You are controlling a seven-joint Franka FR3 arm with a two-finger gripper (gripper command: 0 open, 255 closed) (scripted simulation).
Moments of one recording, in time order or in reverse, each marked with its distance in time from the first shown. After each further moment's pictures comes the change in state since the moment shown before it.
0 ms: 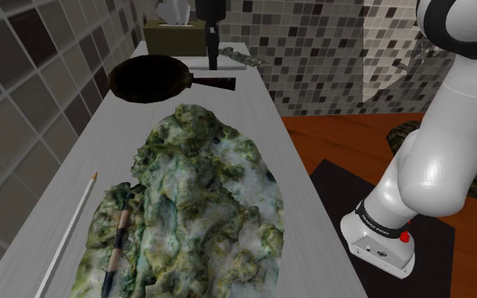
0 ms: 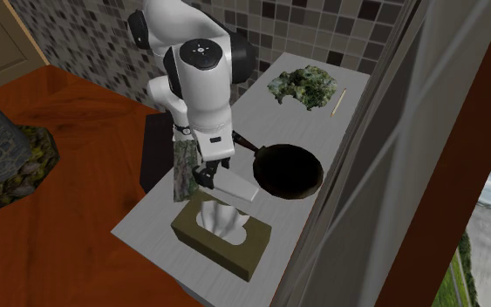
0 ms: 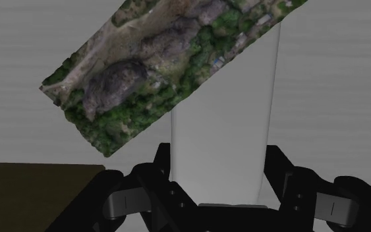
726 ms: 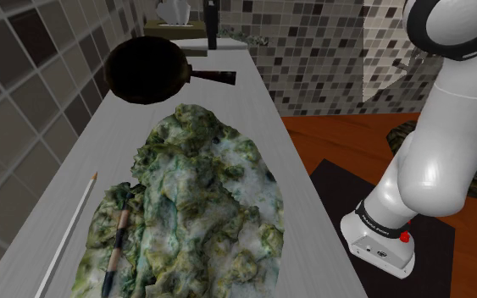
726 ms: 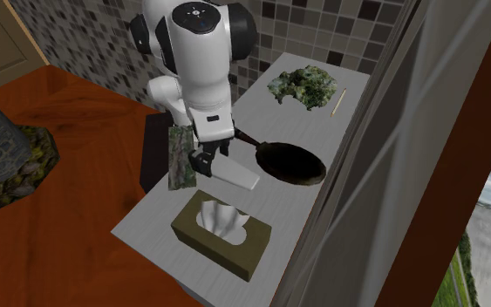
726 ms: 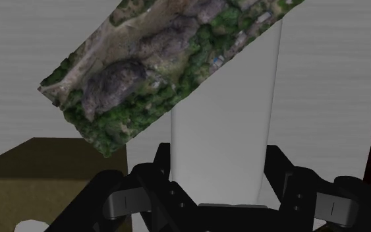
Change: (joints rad) arm 0.004 0.061 0.001 0.228 -0.005 -0.170 0.002
